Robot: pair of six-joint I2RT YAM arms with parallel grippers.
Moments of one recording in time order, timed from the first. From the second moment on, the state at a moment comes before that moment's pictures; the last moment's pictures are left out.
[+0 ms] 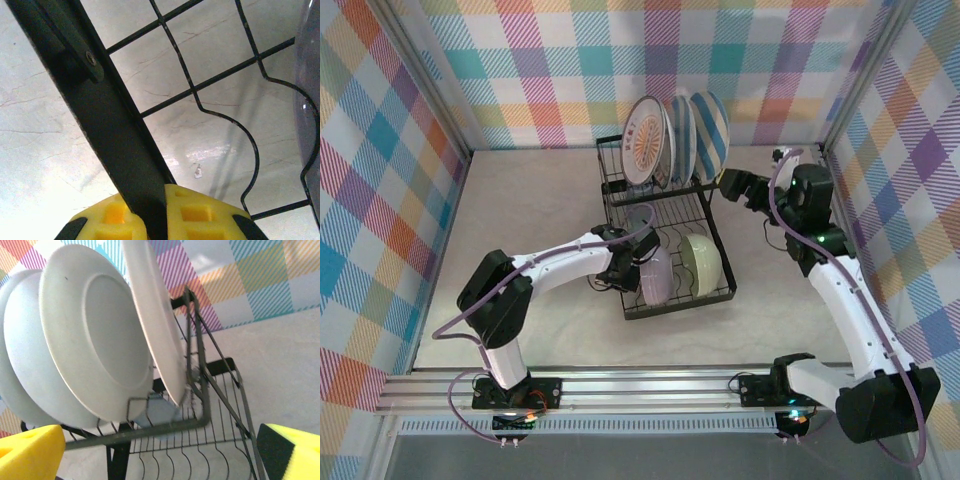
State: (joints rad) left arm -0.83 1.78 1.28 -0.95 -0.16 -0.53; right arm 0.18 1.12 1.10 -0.28 -0.29 0.47
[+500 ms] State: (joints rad) left arm -0.90 1.78 1.25 -0.96 -0.14 -0.40; right arm 0.18 1.27 1.34 -0.40 -0.17 0.40
